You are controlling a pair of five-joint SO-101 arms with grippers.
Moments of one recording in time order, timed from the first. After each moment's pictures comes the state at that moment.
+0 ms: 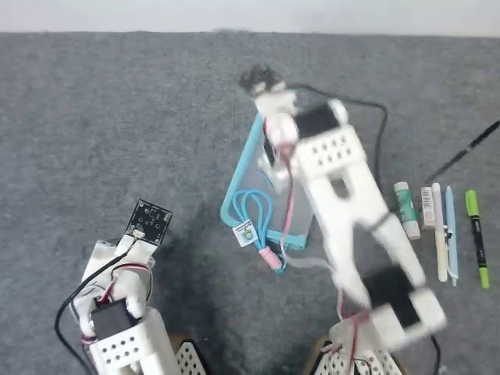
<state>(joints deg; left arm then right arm) -29.0 -103.0 97.0 70.8 -37.7 -27.1 -2.2 1.8 83.5 14.5</state>
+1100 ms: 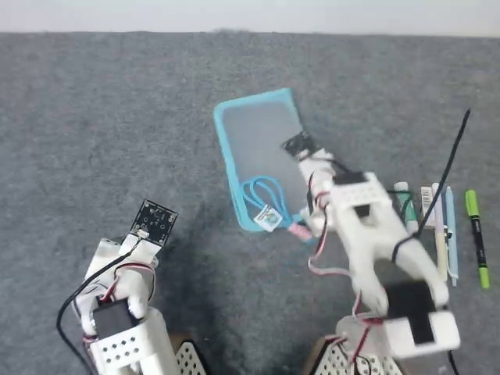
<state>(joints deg) -27.0 -103.0 97.0 70.8 -37.7 -12.8 -2.9 38.4 52.5 22.7</state>
